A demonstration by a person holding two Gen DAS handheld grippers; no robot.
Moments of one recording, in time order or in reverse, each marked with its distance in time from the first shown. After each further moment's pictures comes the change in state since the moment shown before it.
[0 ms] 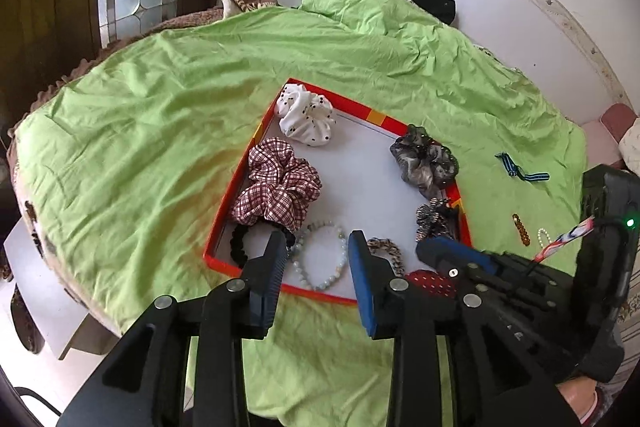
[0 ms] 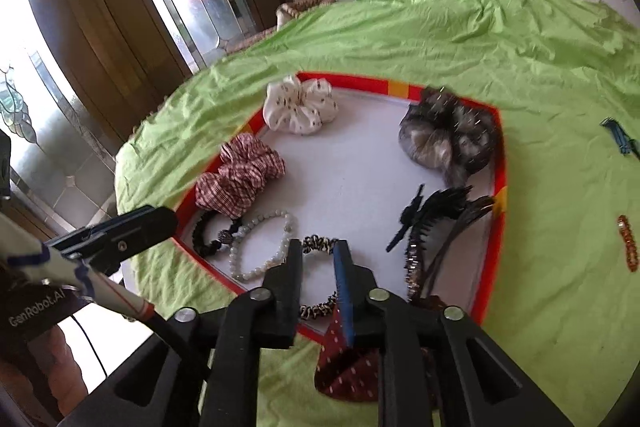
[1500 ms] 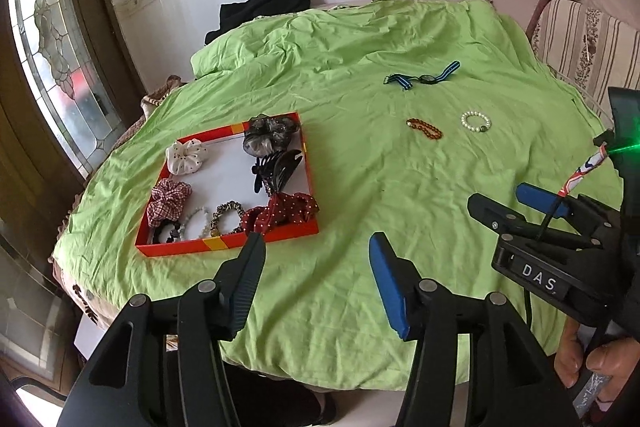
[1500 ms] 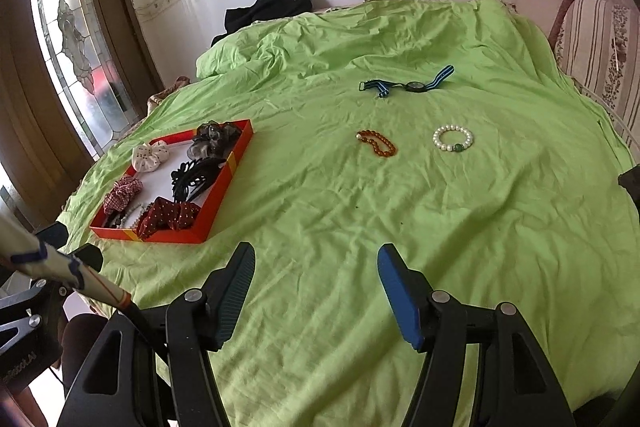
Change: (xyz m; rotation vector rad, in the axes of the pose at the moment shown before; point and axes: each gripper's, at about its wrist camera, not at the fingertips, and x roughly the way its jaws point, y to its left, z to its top) left arm -0.080 -0.214 -0.131 0.529 -0.082 0.112; right arm -0.196 -0.117 -0.159 0.295 -0.250 -0.354
